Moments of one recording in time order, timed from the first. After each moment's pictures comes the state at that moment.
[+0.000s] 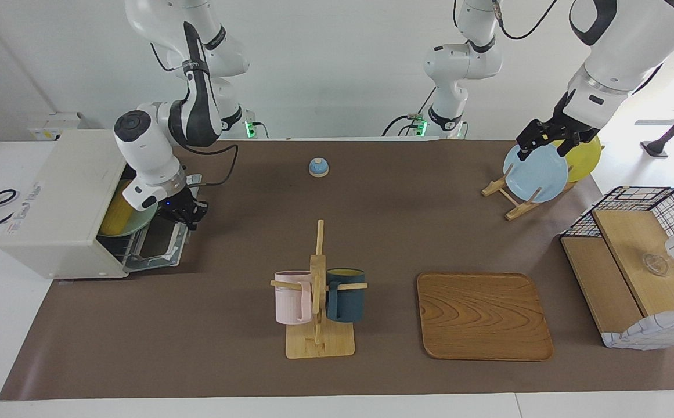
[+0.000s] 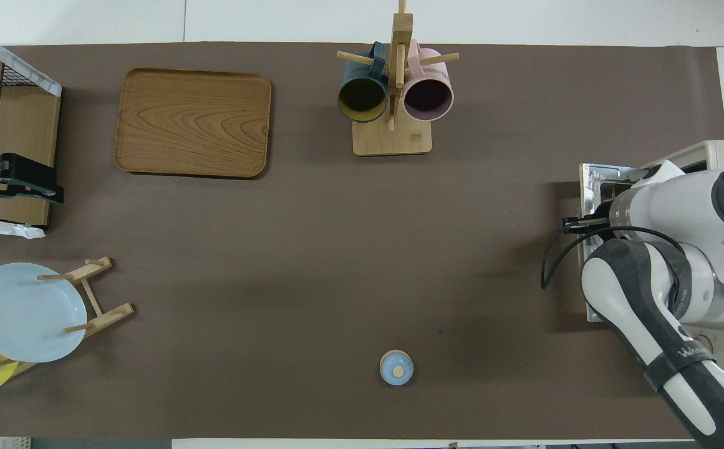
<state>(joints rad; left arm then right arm) -0.06 0.01 -0.02 -1.54 -0.03 1.47 -0.13 0.11 0.04 -0.11 -2.27 0.05 2.35 -0.06</state>
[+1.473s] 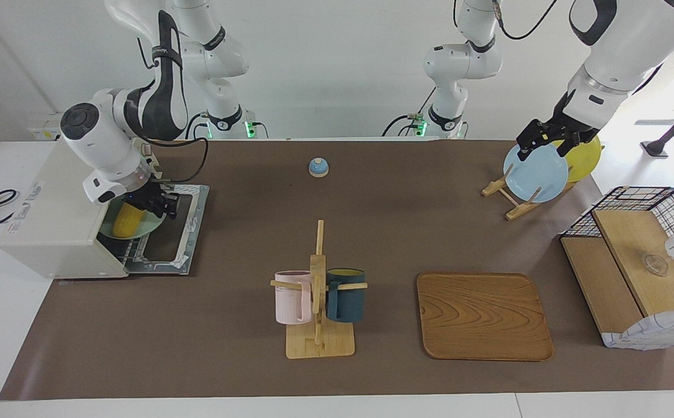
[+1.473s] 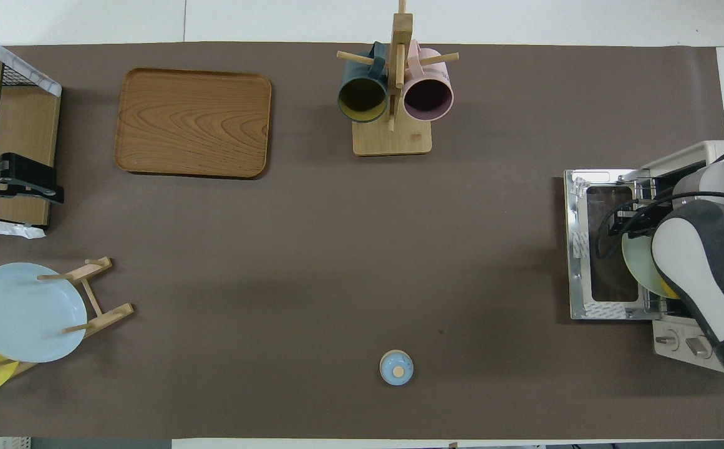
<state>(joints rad) -0.06 0.01 -0.02 -1.54 -0.03 1.47 -0.13 0.03 0.04 -0.15 -2.11 0.05 2.04 0.00</state>
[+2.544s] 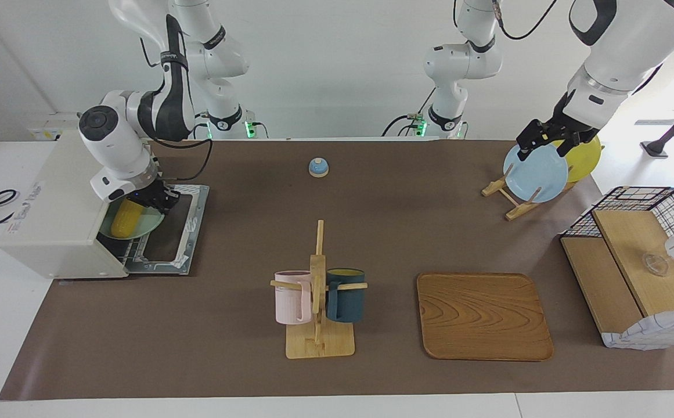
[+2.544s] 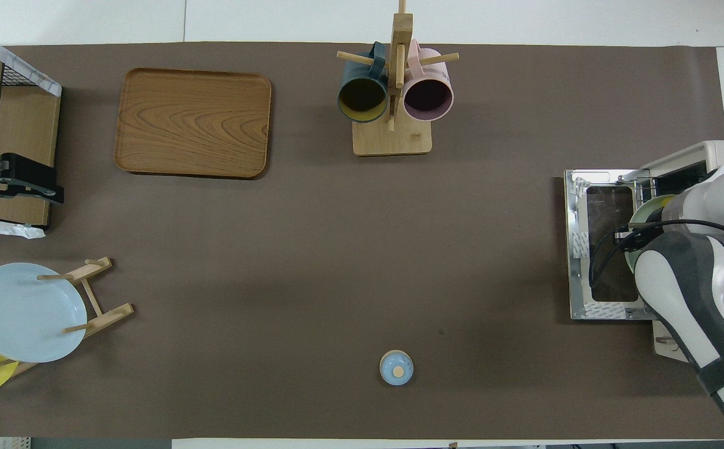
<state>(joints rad) -0.06 0.01 -0.02 -1.54 -0.03 1.47 -0.13 0.05 -0.01 -0.15 -2.20 -0.09 2.09 -0.01</state>
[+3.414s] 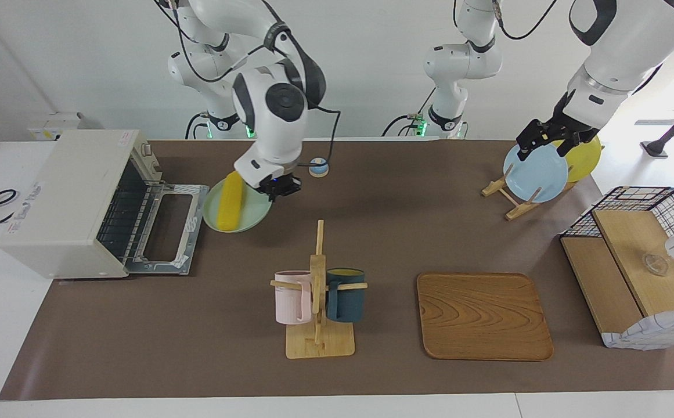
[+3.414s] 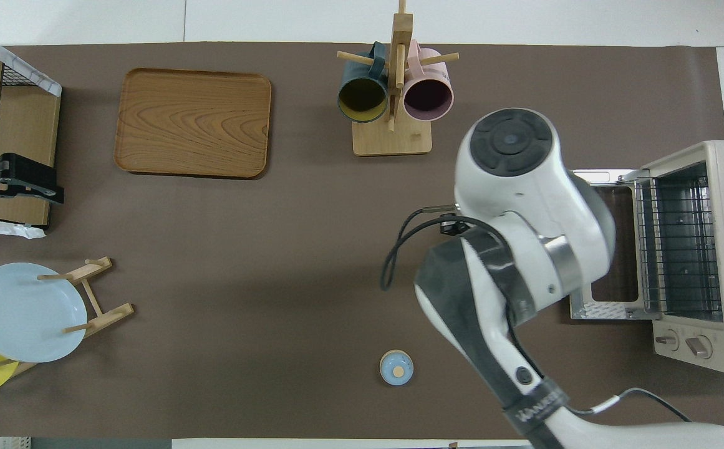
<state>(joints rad) -0.06 0.01 -0.02 -1.54 -0.03 1.47 -0.13 0.66 0.31 -0.12 -1.63 -0.06 1.68 0.64</state>
